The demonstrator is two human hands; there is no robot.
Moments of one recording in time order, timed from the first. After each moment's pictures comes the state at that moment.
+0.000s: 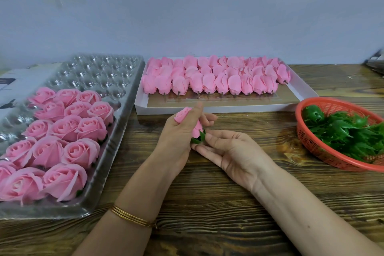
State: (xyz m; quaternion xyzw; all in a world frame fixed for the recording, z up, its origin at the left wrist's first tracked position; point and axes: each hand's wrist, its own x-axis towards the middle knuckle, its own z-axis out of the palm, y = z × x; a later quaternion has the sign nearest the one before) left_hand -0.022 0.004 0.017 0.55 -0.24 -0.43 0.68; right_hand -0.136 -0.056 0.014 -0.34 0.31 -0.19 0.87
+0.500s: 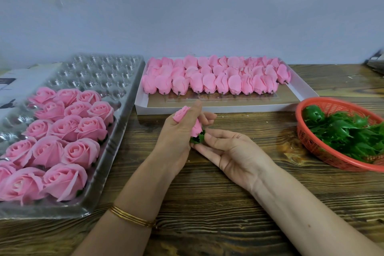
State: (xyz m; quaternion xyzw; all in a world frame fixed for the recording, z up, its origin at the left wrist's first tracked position) left_hand -0.021 0.005 0.018 0.54 -0.24 -0.42 0.69; right_hand -0.134 -0.057 0.012 -0.31 0.30 -0.20 0.88
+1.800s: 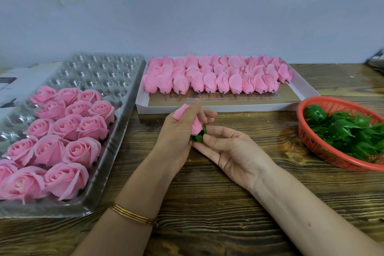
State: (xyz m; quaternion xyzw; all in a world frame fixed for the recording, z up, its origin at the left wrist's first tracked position) left_hand -0.019 0.004 0.018 0.53 -0.25 -0.42 0.69; right_hand -0.133 -0.053 0.015 -0.31 0.29 -0.21 0.88
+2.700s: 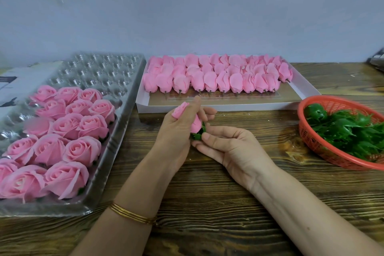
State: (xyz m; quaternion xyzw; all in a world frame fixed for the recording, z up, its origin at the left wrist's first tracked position) left_hand -0.019 0.007 0.021 0.53 -0.26 -0.41 0.70; right_hand -0.134 -0.051 0.016 -0.36 0.31 -0.24 0.85
